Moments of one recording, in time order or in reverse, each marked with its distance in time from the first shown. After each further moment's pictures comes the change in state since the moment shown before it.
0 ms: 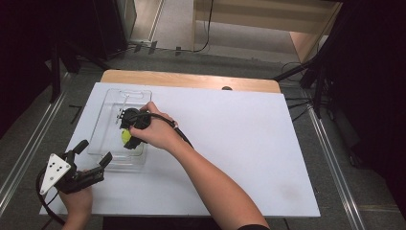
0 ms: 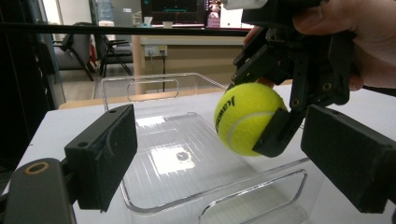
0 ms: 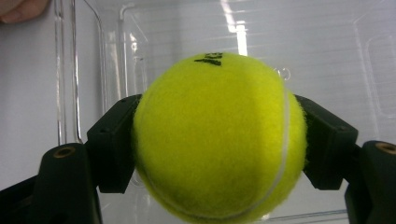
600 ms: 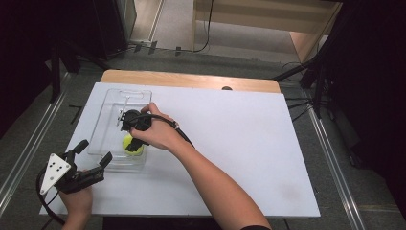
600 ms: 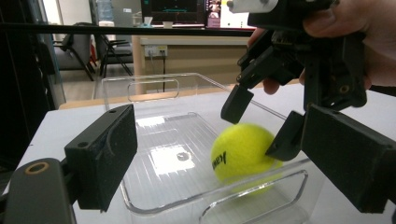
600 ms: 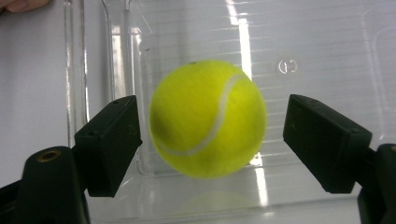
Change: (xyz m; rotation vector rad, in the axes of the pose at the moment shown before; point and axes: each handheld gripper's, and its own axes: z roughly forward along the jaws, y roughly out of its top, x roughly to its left) left arm 0.000 0.000 0.000 0.001 -0.001 0.000; right arm 0.003 -0.003 0.000 0.012 0.007 -0.007
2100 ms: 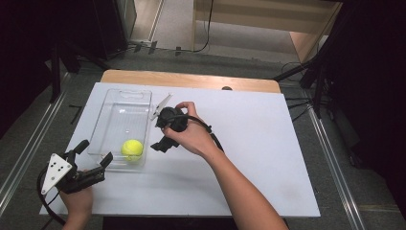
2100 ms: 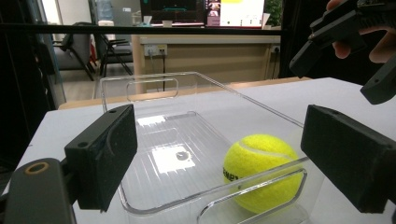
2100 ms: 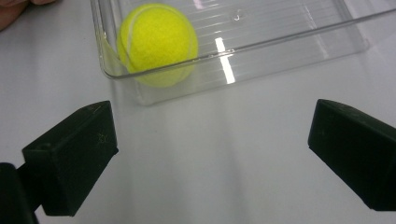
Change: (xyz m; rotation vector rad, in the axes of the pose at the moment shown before) left arm -0.002 0.000 0.000 0.011 0.002 0.008; right arm 0.008 -0.080 -0.064 -0.144 -0.070 0.143
